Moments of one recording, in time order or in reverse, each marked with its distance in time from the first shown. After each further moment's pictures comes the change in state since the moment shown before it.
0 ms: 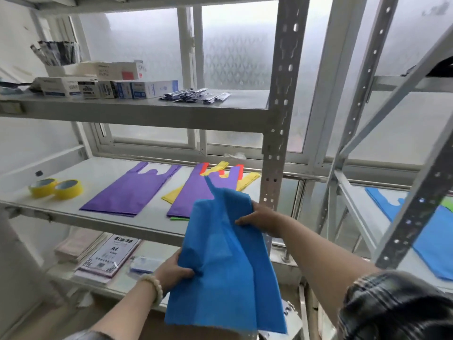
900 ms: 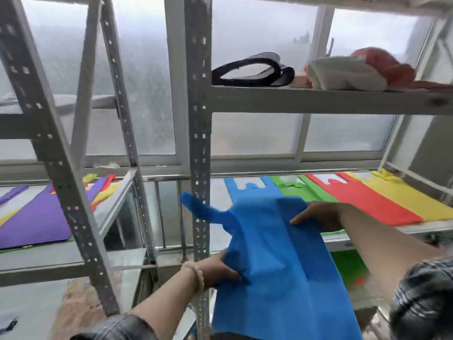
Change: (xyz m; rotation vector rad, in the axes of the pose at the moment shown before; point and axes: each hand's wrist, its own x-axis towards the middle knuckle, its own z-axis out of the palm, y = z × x) left_hand 0.023 0.012 0.496 0.230 -0.691 -0.023; right_hand -0.355 0.166 -0.405 0.166 0.222 0.313
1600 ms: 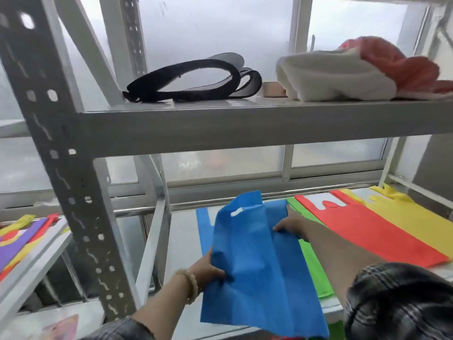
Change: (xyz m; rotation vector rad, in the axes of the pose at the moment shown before) left_hand 0.220 0.090 -0.026 -0.003 0.174 0.053; right_hand 0.179 -0.023 -0.163 -0.008 0.455 -0.071
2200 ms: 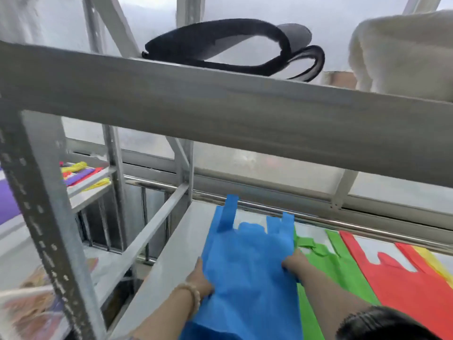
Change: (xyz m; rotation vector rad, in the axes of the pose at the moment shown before) left_hand 0.071 -0.038 0.023 0.162 0.555 -0.260; right_hand 0.159 0.054 0.023 -0.333 -0.031 0.044
